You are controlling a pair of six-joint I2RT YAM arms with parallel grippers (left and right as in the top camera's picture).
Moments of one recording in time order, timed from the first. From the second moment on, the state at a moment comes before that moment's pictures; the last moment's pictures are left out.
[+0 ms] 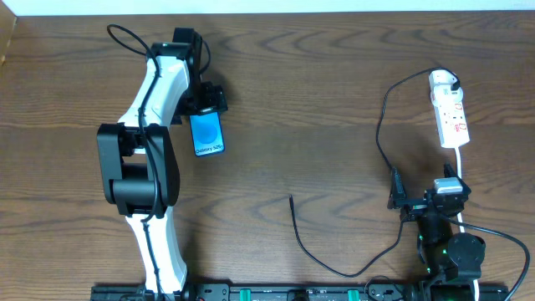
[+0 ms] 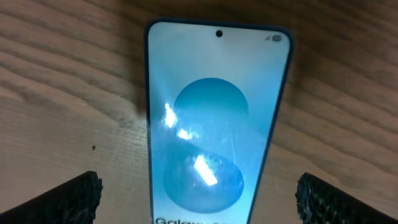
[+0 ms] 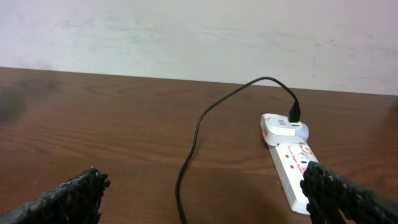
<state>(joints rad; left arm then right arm) -0.06 2.17 1.75 -1.10 -0.01 -0.33 0.01 0.01 0.01 -0.07 -0.07 -0.05</state>
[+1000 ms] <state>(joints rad) -0.09 2.17 1.66 -0.95 -0.01 -0.33 0.01 0.01 0.01 -0.07 -0.07 -0.05</state>
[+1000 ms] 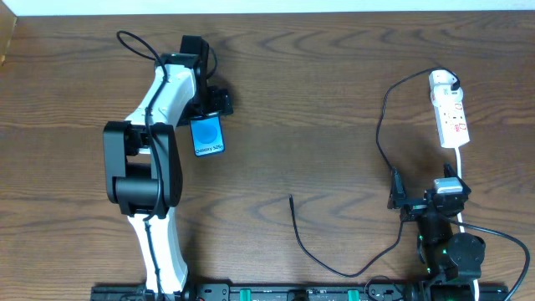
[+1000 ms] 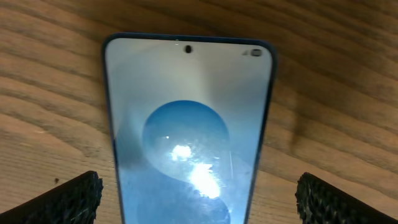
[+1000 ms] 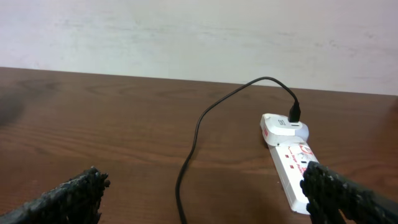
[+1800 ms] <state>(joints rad) -0.09 2.17 1.66 -0.95 -0.06 -0.33 0.01 0.01 0.01 -0.07 -0.07 -0.05</state>
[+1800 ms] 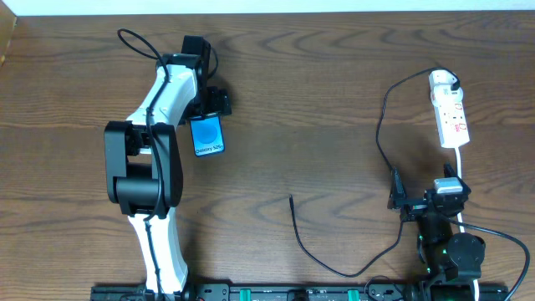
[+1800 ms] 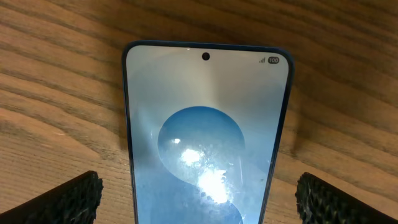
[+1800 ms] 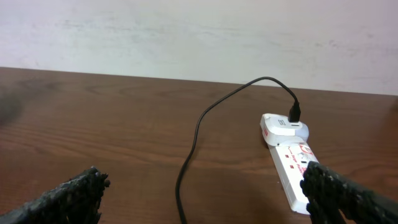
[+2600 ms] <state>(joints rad) -0.09 2.17 1.63 -0.92 -0.06 -0.33 0.01 0.01 0.01 -0.07 -0.07 -0.05</state>
